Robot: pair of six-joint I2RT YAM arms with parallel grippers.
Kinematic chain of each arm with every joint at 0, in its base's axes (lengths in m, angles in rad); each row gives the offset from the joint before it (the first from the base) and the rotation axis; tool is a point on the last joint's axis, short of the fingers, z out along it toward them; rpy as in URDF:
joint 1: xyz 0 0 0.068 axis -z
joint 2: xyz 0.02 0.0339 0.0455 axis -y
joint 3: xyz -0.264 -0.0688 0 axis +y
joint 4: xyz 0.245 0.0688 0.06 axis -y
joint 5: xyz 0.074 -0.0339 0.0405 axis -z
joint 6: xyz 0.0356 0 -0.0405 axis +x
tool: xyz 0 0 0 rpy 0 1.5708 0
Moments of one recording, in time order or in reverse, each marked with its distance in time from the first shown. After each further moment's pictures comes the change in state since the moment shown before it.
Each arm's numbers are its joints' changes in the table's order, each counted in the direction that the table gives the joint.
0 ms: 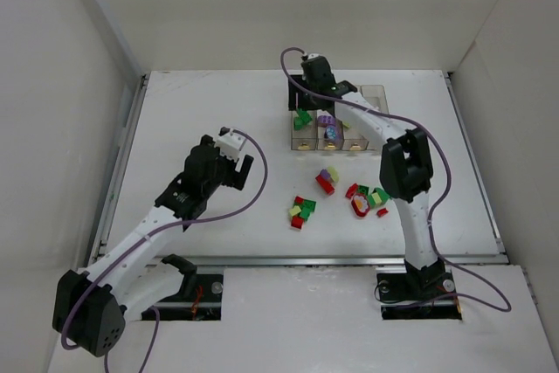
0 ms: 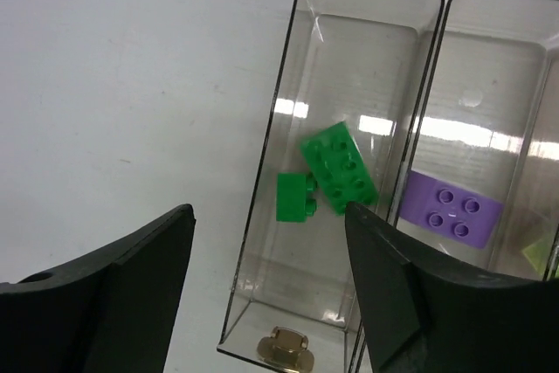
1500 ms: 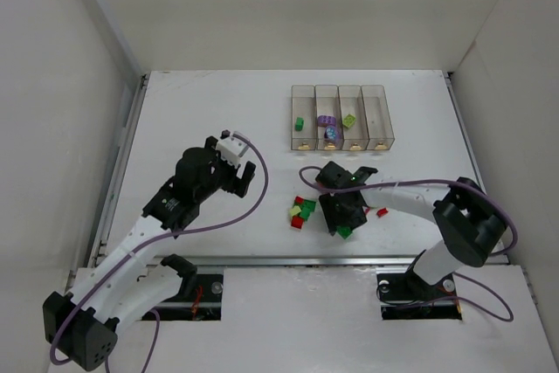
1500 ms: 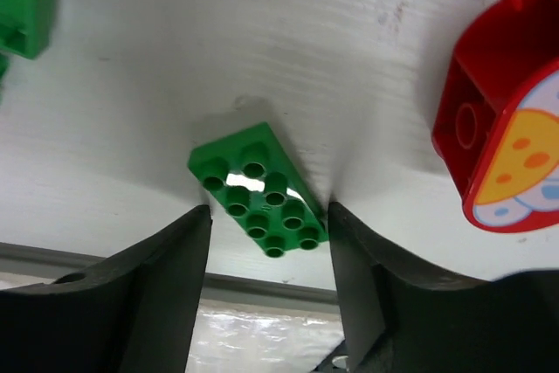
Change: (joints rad) left arm 0.042 0.113 -0.065 -0.142 0.156 -0.005; right arm -0.289 0.684 1.149 -0.267 -0.081 0.217
